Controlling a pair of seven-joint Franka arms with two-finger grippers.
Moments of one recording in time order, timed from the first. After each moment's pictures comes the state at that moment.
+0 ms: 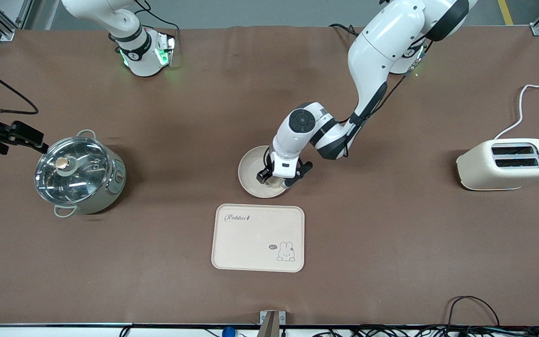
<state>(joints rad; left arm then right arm) -0.51 0.80 -0.32 -1.68 0.17 2.73 -1.60 0.39 0.10 -0.48 -1.50 0.09 1.59 -0.08</state>
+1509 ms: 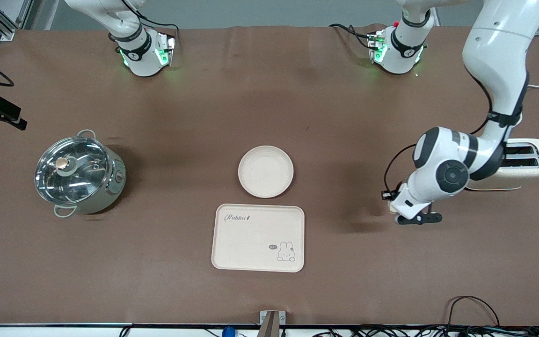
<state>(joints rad) 0.07 0.58 -0.33 -1.82 0.20 2.25 -0.38 0.03 0.01 -0.12 -1.51 0.03 1.53 -0.08</state>
